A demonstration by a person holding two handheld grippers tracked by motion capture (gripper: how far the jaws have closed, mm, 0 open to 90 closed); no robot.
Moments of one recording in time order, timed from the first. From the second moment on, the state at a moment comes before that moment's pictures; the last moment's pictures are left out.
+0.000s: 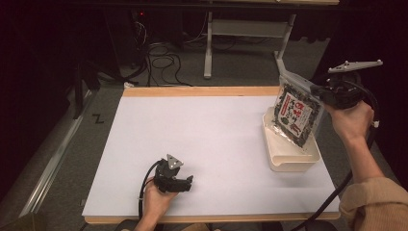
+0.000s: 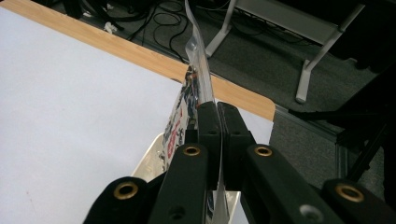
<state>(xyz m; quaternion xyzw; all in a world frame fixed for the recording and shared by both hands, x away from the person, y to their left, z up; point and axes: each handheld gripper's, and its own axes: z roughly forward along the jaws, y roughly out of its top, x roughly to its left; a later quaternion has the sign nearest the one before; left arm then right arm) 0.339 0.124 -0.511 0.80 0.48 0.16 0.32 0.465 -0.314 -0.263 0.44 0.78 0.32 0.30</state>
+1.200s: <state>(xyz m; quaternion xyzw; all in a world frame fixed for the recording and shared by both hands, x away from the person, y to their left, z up) 0.340 0.120 -0.514 0.80 0.48 0.16 0.32 0.471 -0.367 -0.319 0.50 0.77 0.30 0.26</state>
